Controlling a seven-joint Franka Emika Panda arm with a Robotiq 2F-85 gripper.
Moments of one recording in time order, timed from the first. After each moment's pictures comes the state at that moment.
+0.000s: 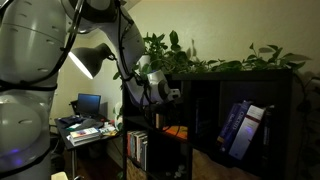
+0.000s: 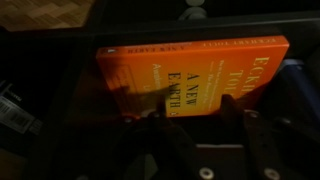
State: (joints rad) arm -0.12 0.18 0.11 -2.29 -0.57 3.02 0.64
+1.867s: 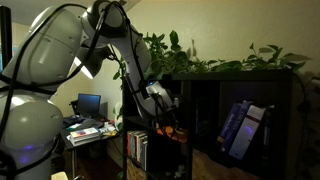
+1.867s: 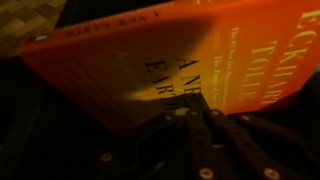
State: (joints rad) arm 0.23 0.36 -0.27 -2.16 -1.03 3.14 1.27
